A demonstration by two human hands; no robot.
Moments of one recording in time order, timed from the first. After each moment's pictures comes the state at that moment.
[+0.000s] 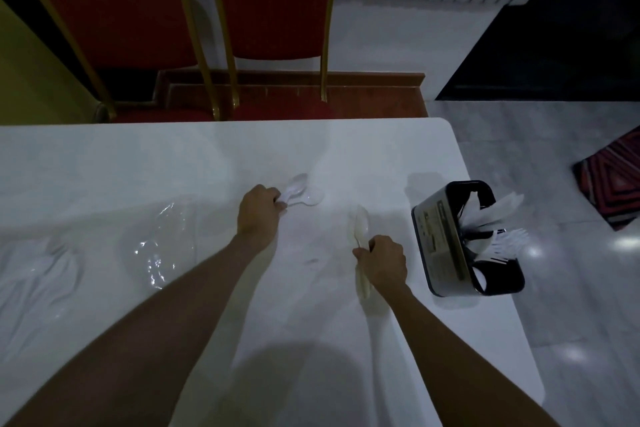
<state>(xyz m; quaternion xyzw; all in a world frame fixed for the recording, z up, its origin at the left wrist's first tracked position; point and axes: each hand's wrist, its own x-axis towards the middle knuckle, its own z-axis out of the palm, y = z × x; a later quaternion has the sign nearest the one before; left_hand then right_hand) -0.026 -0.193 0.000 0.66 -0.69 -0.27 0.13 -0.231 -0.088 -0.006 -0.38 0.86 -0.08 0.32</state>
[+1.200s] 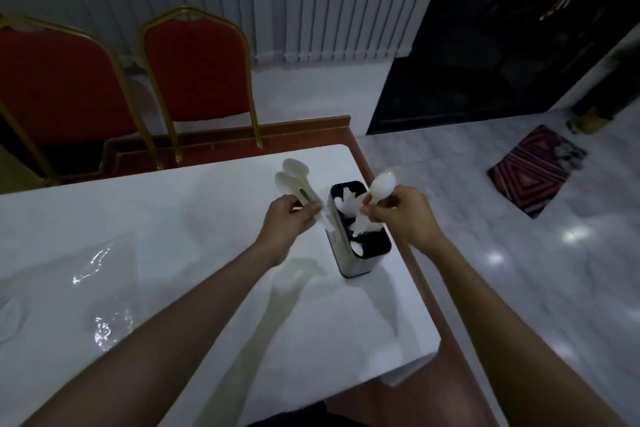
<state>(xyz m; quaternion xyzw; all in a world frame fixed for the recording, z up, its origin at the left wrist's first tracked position) -0.183 -0.084 0.152 0.45 -0.46 -0.68 0.33 -0.385 -0.009 0.198 -0.50 0.75 -0.34 0.28</state>
